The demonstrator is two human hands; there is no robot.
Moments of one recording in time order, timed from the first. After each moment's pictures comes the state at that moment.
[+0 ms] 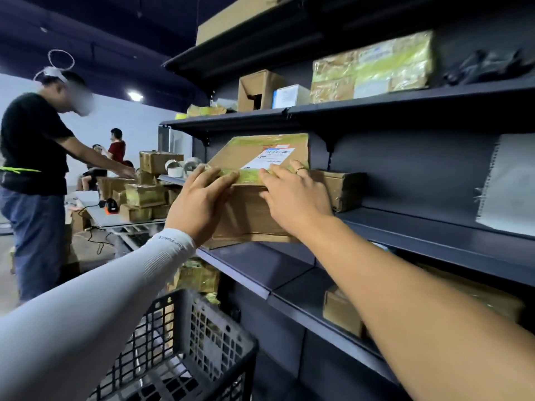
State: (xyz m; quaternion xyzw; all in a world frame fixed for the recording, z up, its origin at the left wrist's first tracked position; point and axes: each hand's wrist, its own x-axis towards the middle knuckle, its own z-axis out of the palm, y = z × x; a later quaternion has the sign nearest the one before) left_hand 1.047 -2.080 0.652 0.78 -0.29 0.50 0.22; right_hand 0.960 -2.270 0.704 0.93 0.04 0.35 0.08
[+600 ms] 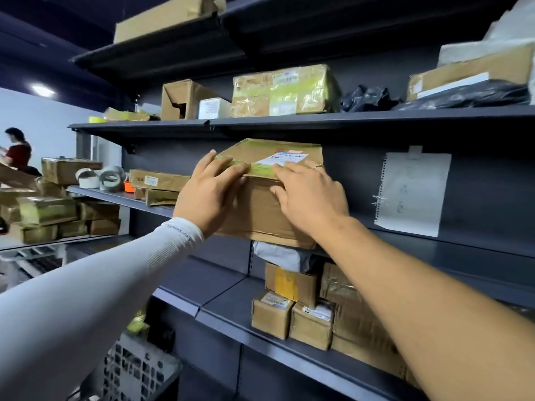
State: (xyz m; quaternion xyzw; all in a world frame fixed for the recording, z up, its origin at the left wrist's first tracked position) left_hand 1.013 -2.236 0.707 0.71 -0.40 0.51 0.27; right_hand 0.869 -2.393 0.743 0.91 -0.10 0.38 0.10
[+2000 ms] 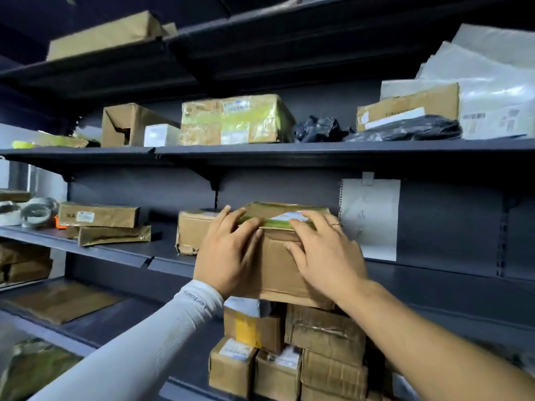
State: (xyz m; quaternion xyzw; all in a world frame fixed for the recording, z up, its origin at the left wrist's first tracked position) left_hand 1.014 -2.370 0.683 0.68 -0.44 0.47 0.35; right_hand 0.840 -2.494 0.717 0.90 -0.17 0.39 0.12
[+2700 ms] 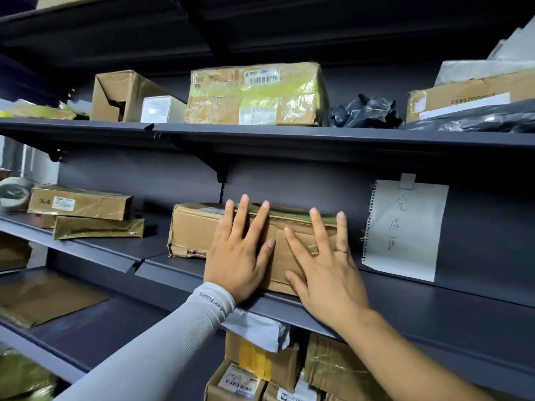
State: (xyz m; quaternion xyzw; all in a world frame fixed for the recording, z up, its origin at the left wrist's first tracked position) left_hand 1.128 -2.430 0.661 0.71 -0.41 0.48 0.31; right_hand 0.972 -2.562 0.667 0.84 -0.14 0.46 0.24
